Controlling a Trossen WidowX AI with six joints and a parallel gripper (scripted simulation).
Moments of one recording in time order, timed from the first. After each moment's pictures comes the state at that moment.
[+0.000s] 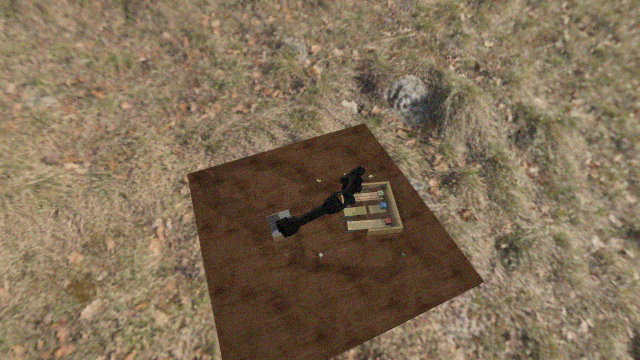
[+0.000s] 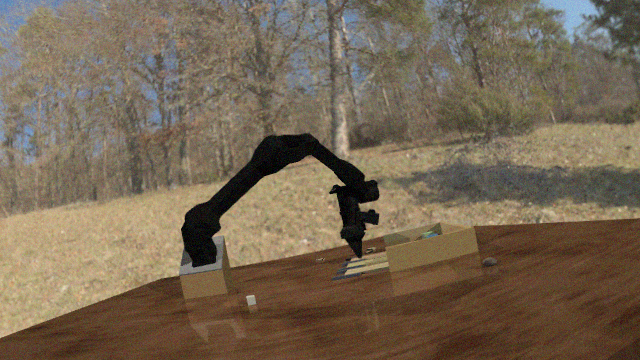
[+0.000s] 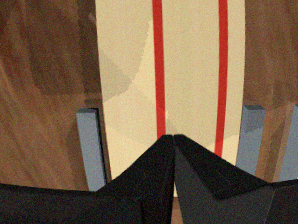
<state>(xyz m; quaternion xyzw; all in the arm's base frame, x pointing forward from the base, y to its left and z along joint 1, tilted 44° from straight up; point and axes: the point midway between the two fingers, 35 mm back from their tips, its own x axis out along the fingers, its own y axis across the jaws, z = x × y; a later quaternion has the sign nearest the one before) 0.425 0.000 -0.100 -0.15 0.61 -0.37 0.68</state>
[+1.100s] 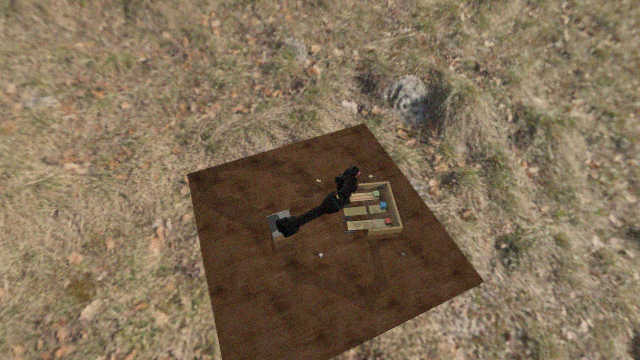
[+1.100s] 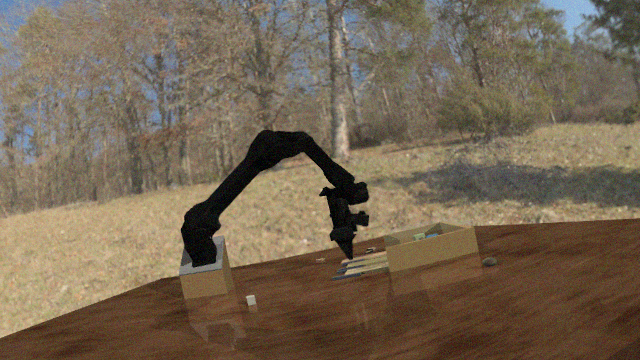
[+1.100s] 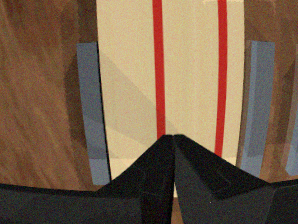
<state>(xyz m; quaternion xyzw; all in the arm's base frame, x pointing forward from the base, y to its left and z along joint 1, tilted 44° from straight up) 0.398 0.009 -0.108 -0.15 0.61 -0.36 0.69</state>
